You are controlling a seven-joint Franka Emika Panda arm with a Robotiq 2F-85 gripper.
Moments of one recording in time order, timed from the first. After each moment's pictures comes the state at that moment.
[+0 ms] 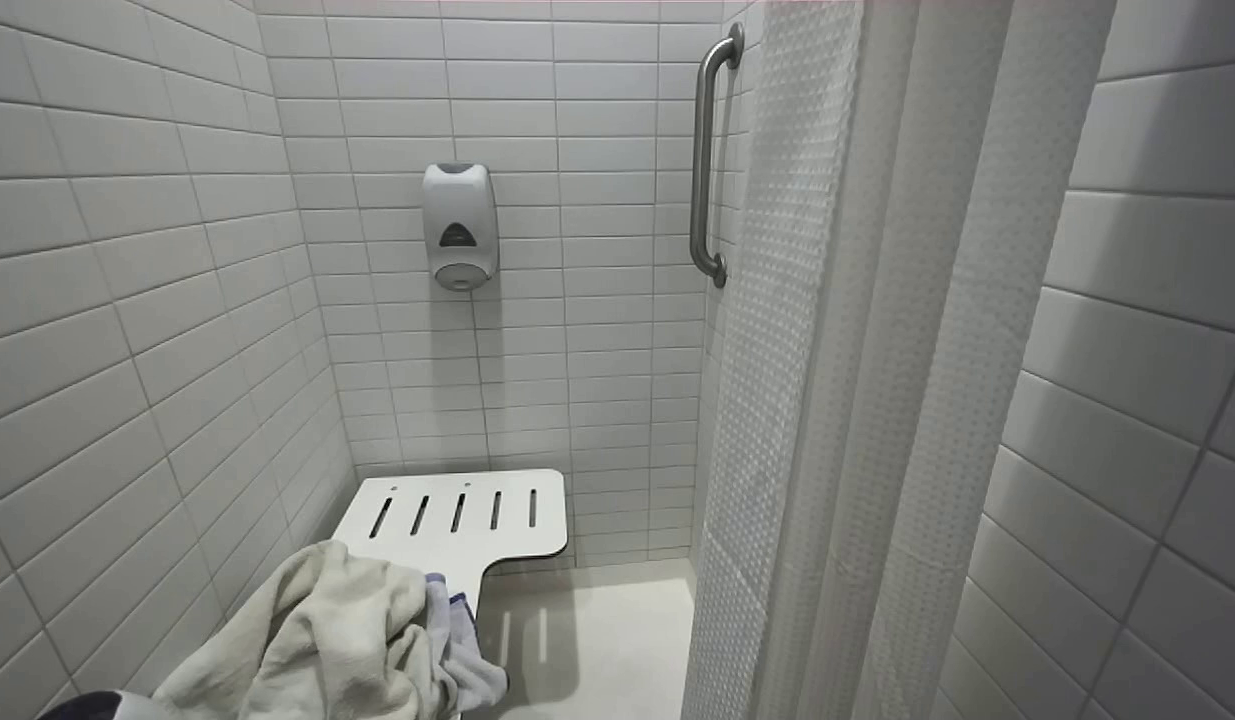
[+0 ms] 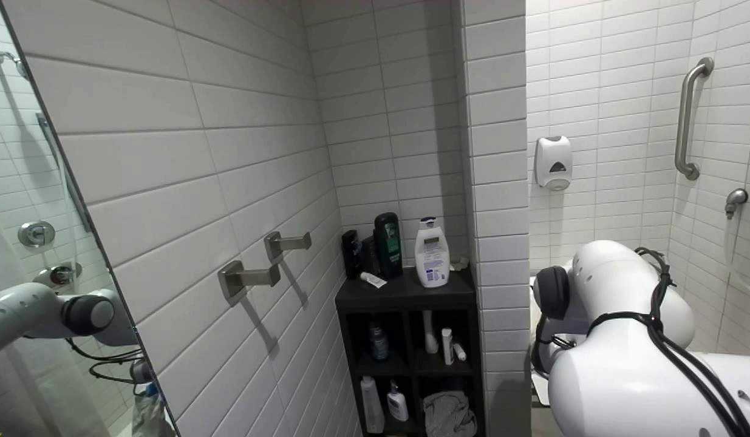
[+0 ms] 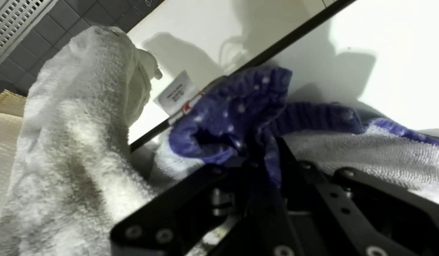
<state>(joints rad) -0.55 1.46 -0.11 -1.33 0.28 3.08 0.25</state>
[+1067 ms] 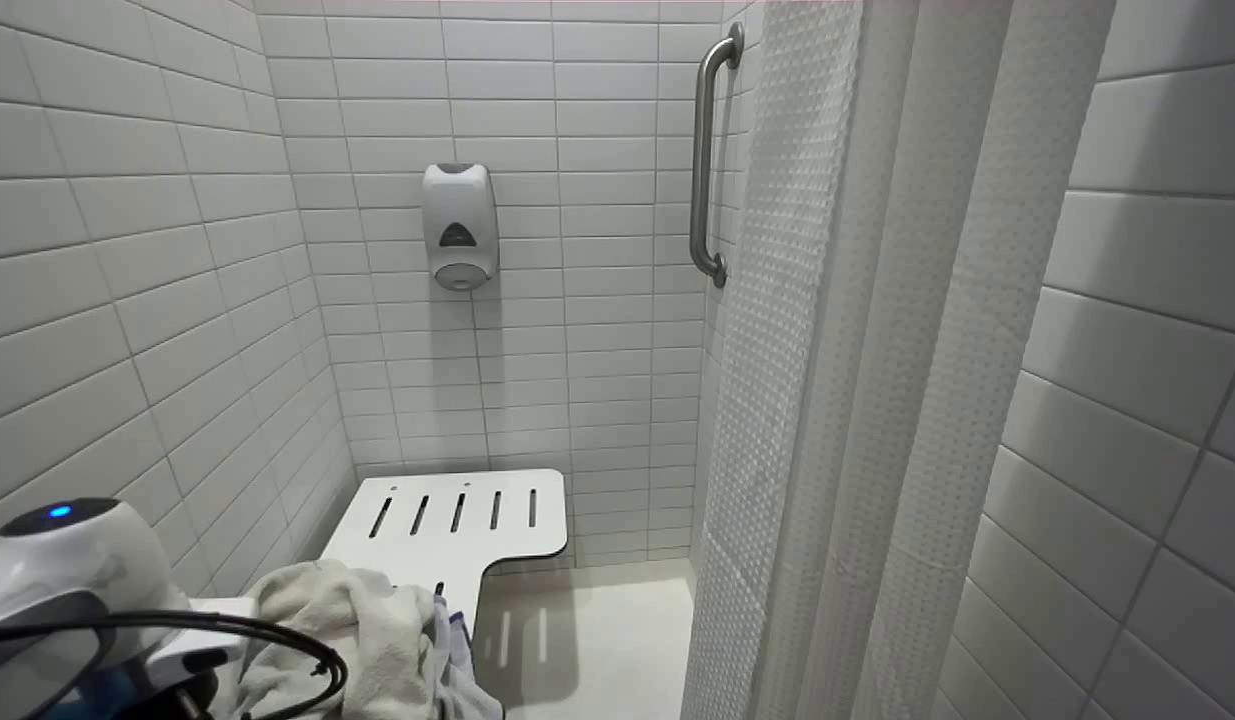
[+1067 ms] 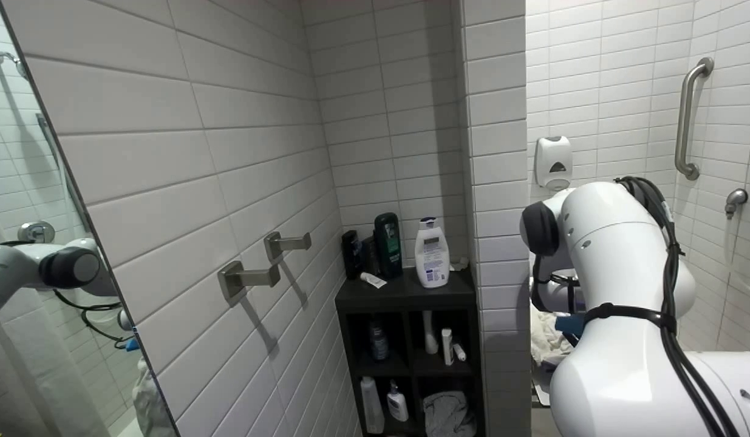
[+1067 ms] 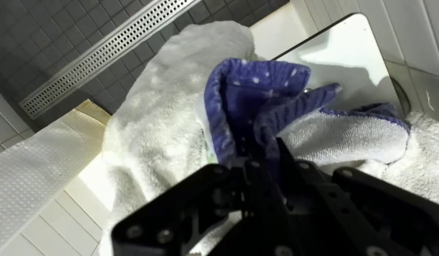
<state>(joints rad) -0.42 1.01 -0.26 -1.65 0.23 2.65 0.21</state>
